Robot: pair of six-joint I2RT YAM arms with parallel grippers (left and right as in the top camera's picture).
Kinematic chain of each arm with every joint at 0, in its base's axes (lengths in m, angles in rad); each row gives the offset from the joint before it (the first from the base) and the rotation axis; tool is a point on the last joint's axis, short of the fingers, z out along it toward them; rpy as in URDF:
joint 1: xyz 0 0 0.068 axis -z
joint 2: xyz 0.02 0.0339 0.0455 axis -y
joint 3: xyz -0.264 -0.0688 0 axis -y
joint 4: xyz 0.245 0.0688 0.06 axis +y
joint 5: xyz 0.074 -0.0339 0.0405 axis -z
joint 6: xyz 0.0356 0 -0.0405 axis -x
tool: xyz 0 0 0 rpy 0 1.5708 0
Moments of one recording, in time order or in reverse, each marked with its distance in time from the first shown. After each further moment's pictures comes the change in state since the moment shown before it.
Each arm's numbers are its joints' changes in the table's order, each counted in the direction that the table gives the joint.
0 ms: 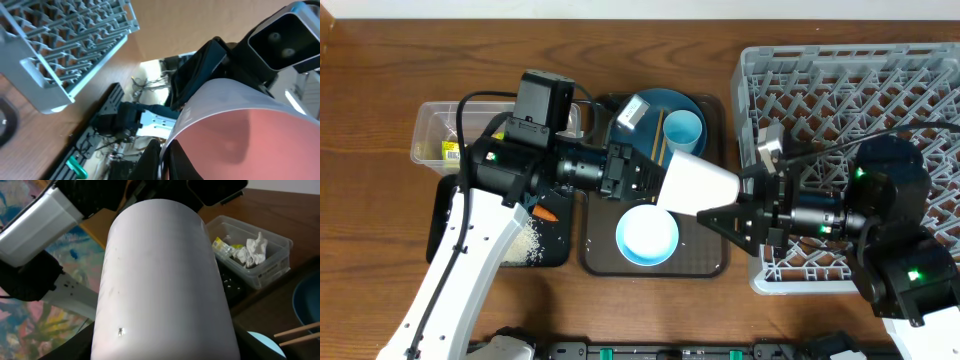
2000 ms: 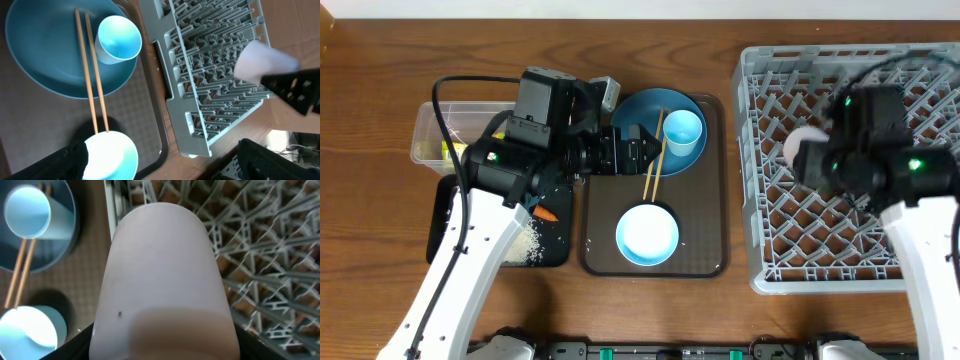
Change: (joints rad) left arm 0.006 0.000 0.006 -0.042 -0.757 -0.011; right arm 0.203 -0.400 0.314 0.651 1.066 0.032
